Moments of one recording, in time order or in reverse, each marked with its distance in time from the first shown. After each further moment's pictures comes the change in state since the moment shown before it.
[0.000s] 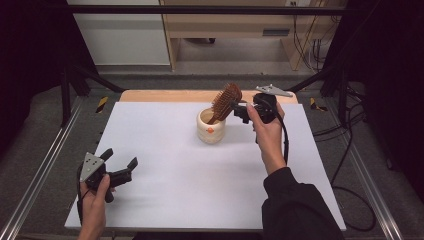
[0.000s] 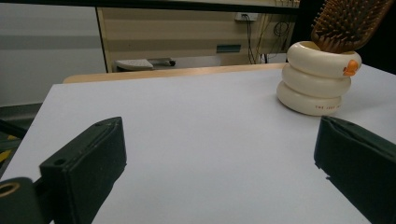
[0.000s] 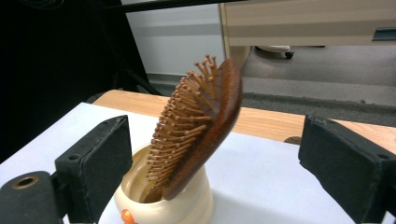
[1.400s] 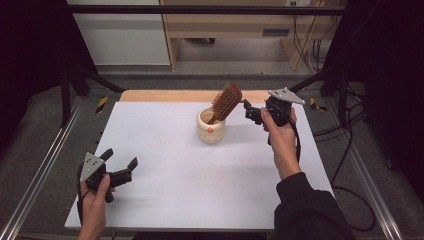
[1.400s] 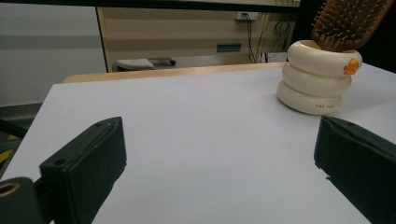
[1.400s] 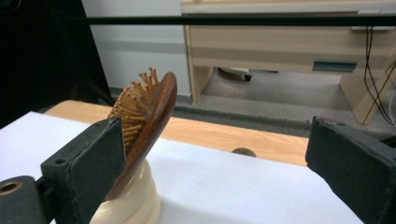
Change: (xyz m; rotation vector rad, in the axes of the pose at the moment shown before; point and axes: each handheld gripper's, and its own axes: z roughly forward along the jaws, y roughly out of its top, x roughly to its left) left arm 0.000 0.000 0.000 0.002 0.001 0.003; right arm -0.019 -0.005 -0.025 -0.097 -0.146 -0.083
